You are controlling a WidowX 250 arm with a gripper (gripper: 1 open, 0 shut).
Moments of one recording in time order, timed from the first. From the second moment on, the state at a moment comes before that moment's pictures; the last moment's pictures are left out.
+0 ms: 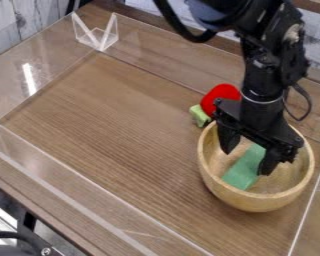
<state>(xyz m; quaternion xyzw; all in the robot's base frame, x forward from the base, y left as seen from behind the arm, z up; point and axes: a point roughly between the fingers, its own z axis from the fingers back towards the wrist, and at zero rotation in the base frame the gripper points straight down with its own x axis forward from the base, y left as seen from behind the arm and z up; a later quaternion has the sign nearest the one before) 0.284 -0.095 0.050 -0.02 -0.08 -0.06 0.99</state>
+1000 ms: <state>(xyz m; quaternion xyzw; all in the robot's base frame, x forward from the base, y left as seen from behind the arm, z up) 0.280 -0.083 0.095 -0.03 -0.10 -0.03 0.99</state>
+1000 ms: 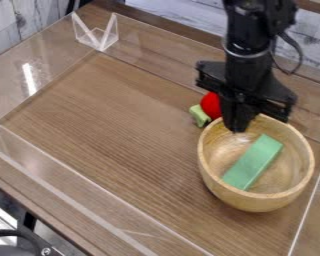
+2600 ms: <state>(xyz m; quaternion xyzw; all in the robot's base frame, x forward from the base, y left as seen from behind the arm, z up) 0.281 -0.093 0.049 -0.04 -0.07 -0.02 1.00</state>
